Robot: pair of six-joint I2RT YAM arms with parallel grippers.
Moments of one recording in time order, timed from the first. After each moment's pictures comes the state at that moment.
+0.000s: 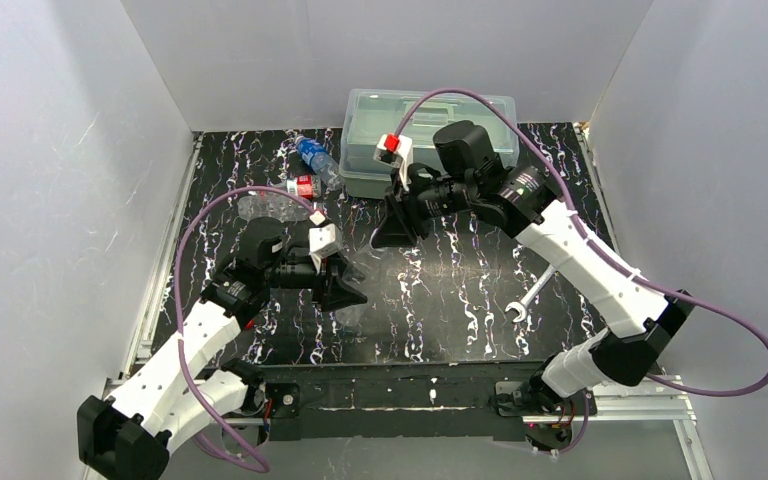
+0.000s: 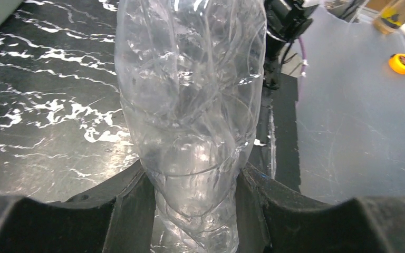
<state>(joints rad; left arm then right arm) -0.48 0.89 0.71 -0.25 0.98 0.12 0.83 1.46 1.72 -0.81 -0.65 -0.01</state>
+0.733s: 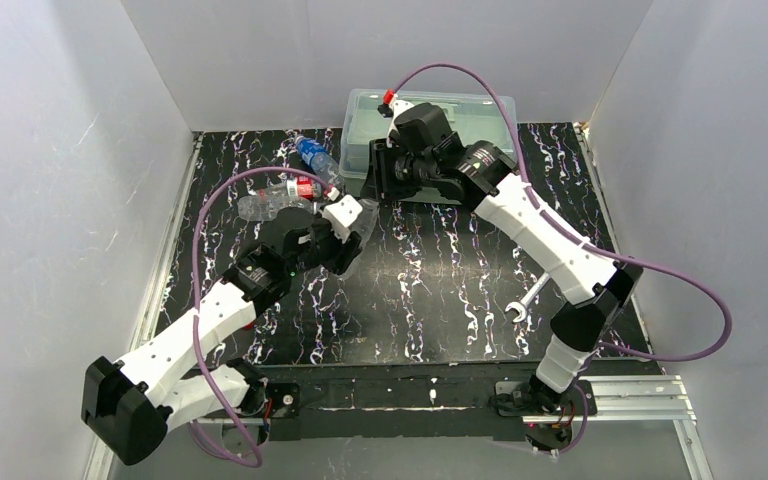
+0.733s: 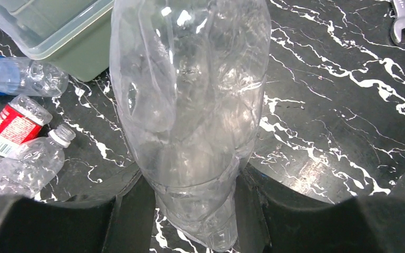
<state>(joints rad) -0.63 1.03 0.82 -0.23 0.13 0.18 0.85 1.71 1.98 -0.87 -0.08 0.47</state>
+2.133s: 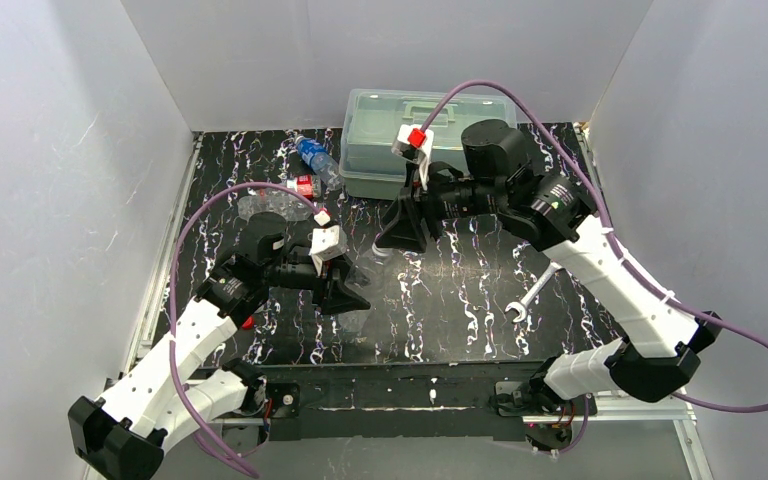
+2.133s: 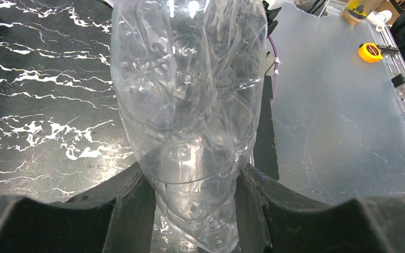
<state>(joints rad) -0.54 0.89 0.81 -0.36 1.00 0.14 0.85 1.36 1.74 -0.76 -0.62 0.03</state>
